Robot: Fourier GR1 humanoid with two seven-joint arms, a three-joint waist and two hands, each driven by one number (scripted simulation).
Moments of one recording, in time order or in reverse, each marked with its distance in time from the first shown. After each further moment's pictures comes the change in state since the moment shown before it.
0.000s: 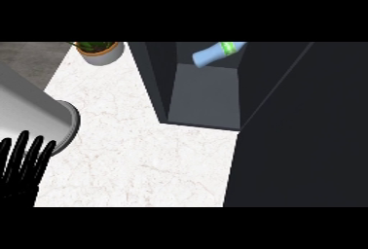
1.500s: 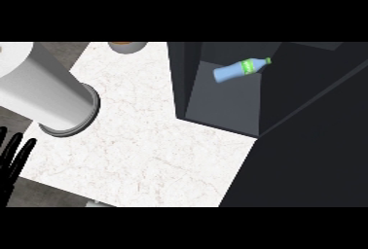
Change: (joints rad) left arm 0.010 0.119 0.096 0.012 0.069 -0.171 0.026; right arm -0.393 -0.109 -0.041 0.004 -0.037 0.121 0.137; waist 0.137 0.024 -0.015
